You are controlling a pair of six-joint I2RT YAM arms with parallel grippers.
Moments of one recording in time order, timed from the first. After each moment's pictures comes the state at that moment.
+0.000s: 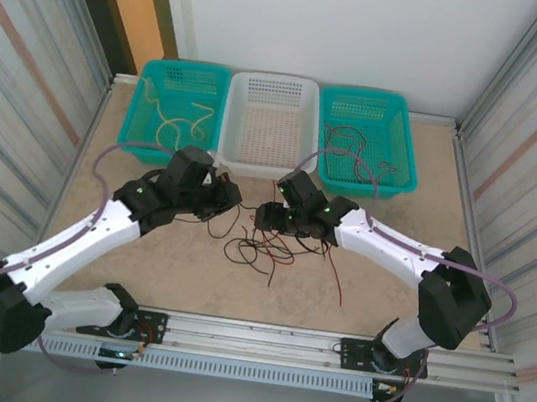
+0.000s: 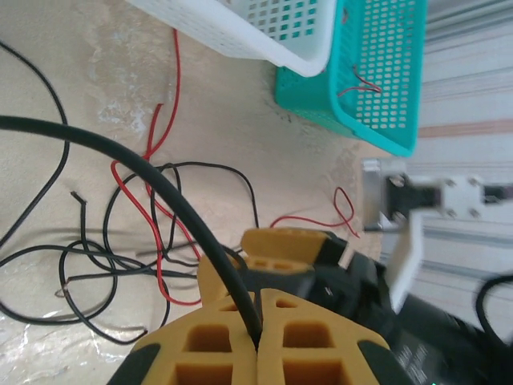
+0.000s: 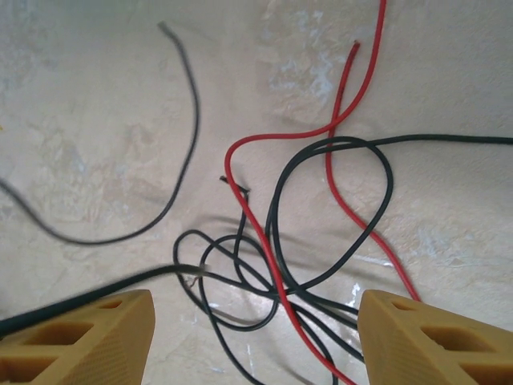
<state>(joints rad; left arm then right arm) -0.66 1.10 0.98 -0.54 0.16 -1.07 0.84 1.54 1.08 -0.50 -0.04 0.74</state>
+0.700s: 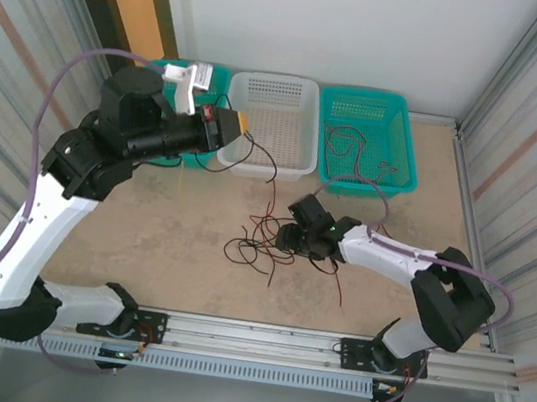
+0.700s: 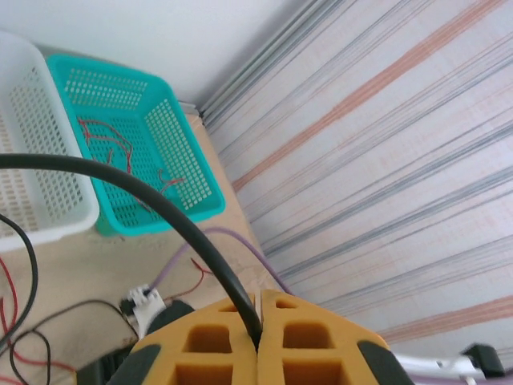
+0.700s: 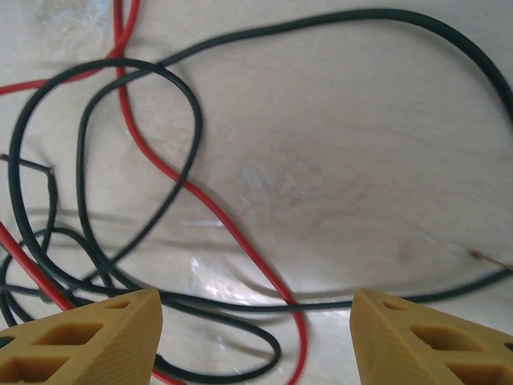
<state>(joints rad) -0.61 1.23 1.74 -0.77 0.29 -0.72 0.80 1.49 0.81 -0.40 0.03 0.84</state>
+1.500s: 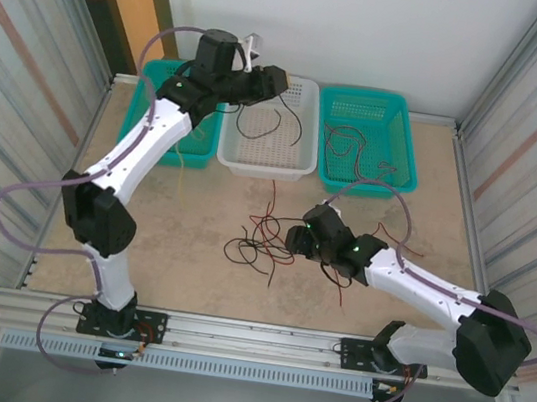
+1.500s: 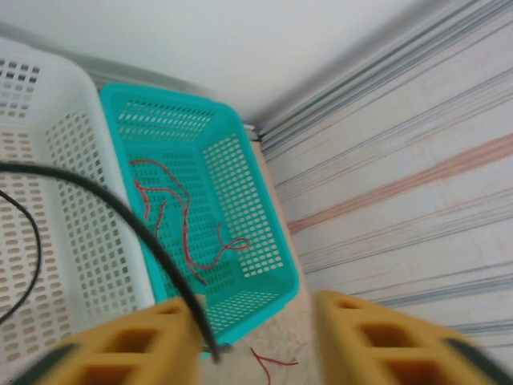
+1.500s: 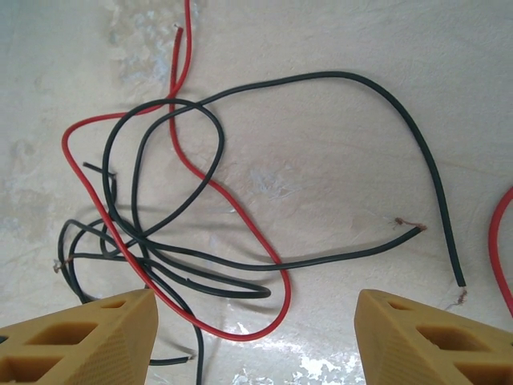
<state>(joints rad) -0.43 1.84 1.92 -0.48 0.42 -0.70 0.84 1.22 0.72 -0.43 0.15 0.86</state>
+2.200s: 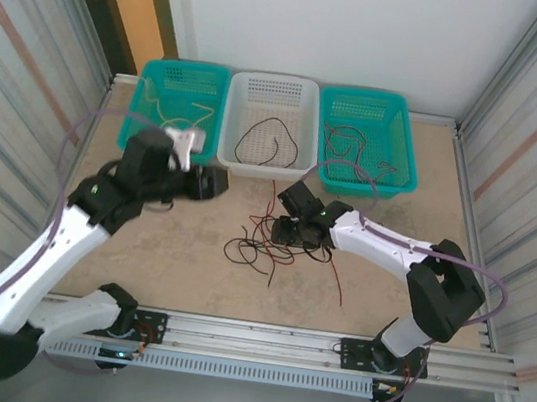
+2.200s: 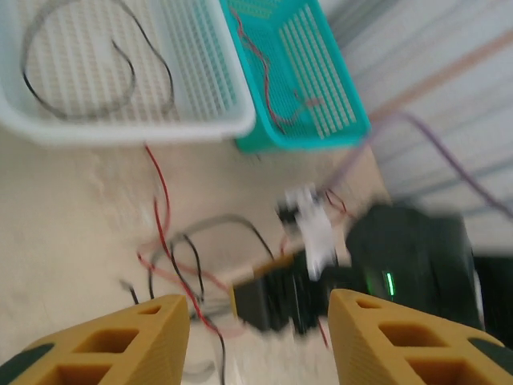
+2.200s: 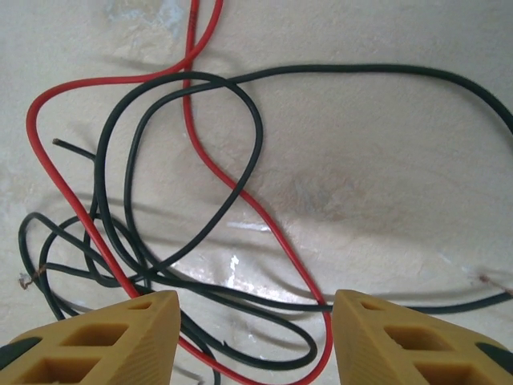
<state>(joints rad) -0.55 0.95 1.05 -0.68 0.26 -0.61 0.82 1.59 1.02 -0.59 0.03 0.71</state>
